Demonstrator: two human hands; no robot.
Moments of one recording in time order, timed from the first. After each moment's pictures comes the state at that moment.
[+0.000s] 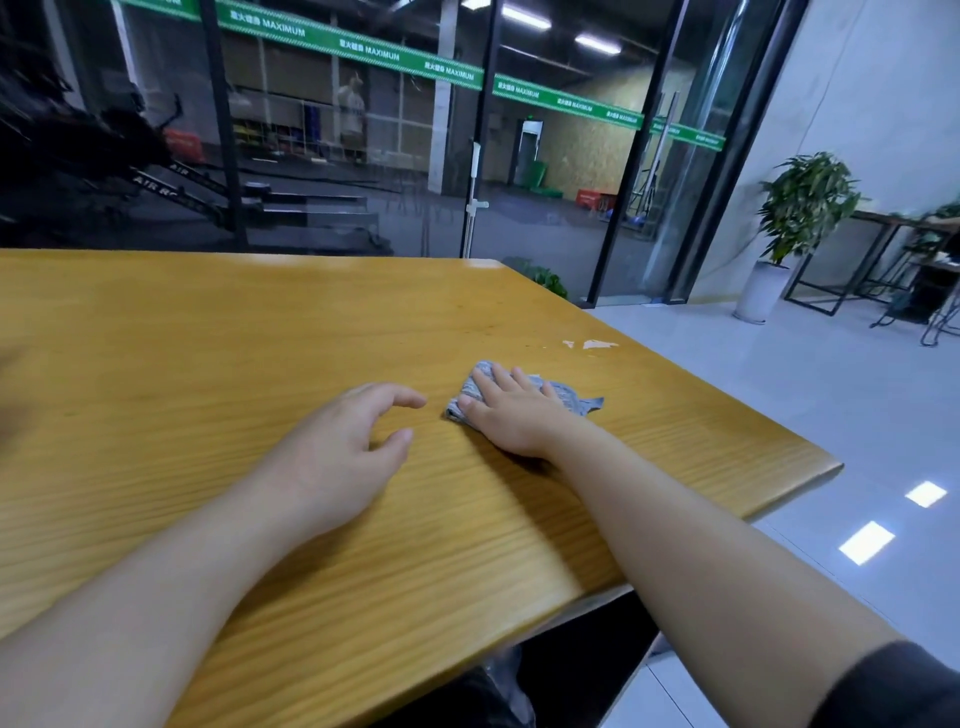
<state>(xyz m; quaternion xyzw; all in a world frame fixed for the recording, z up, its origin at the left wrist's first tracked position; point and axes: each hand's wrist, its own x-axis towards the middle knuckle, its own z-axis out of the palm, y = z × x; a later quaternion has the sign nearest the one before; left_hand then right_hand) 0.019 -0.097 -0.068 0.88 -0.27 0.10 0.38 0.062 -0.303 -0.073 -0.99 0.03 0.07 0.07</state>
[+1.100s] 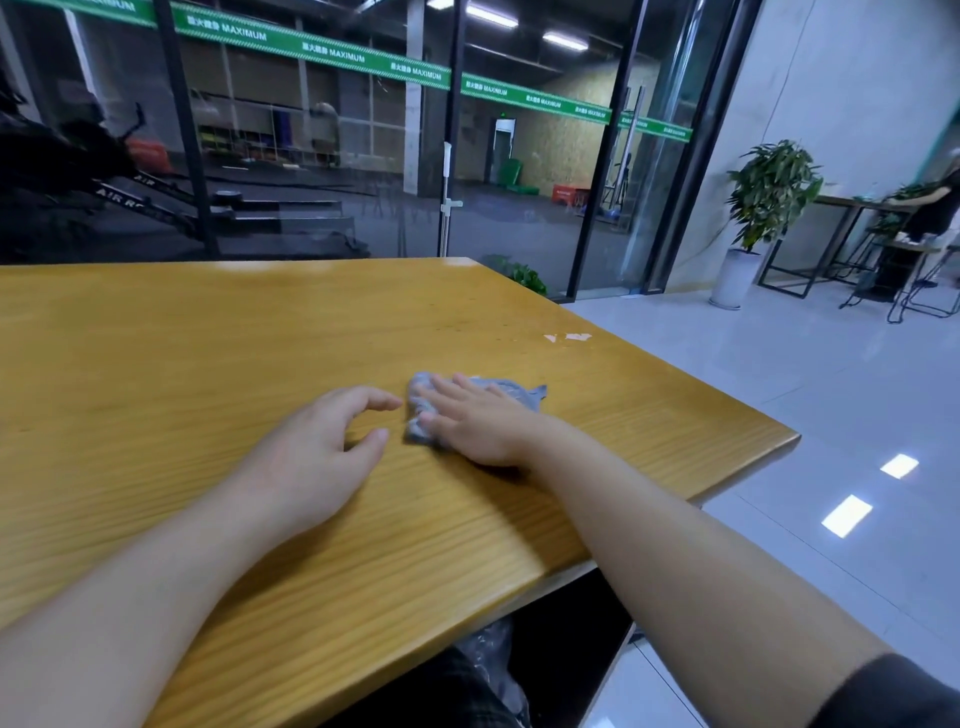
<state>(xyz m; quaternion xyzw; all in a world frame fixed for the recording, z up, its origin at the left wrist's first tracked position) 0.017 -0.106 -0.070 0.88 -0.27 0.10 0.38 0.043 -0.302 -0.075 -0.99 -0.10 0.07 0.07</state>
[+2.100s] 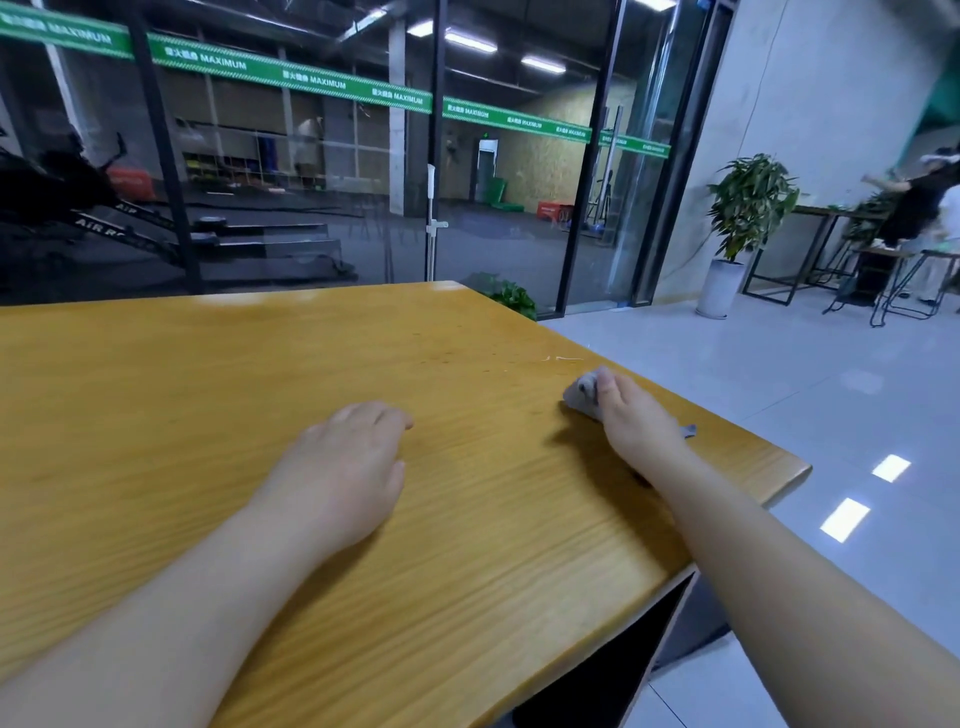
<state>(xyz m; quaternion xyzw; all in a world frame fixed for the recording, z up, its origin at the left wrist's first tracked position) 0.059 -0.147 -0.064 0.94 -0.31 0.14 0.10 0.032 -0.431 -0.073 -0.92 0.24 -0.20 0.24</state>
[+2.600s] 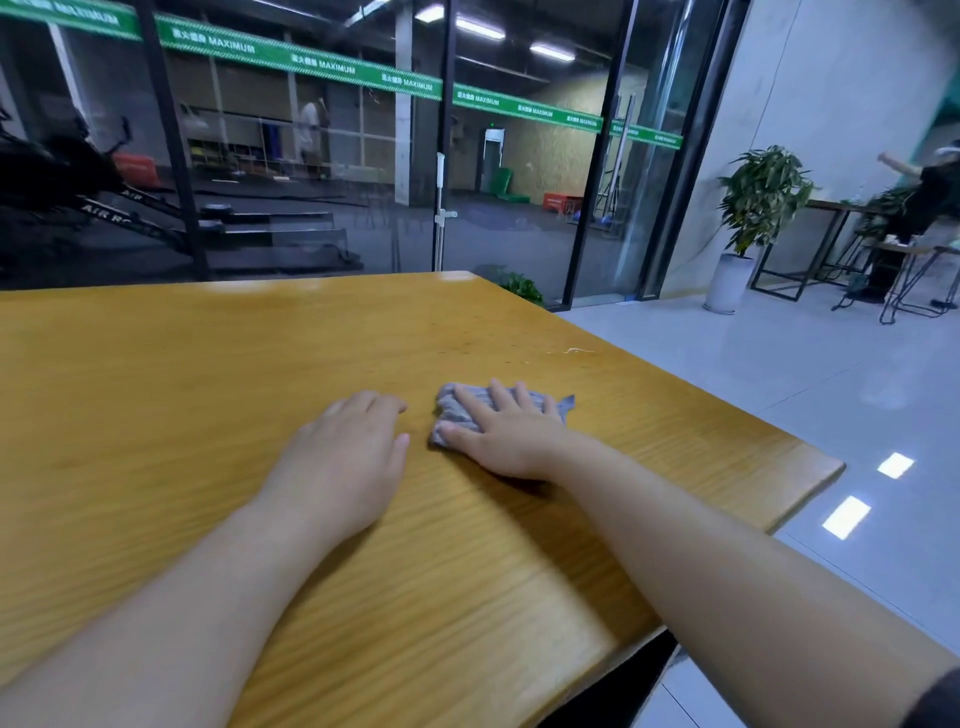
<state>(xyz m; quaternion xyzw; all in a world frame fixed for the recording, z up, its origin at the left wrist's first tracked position) 0.074 -0.132 -0.073 0.94 -0.27 0.15 0.15 0.078 -0.317 -0.078 -0.99 0.06 0.07 0.06</state>
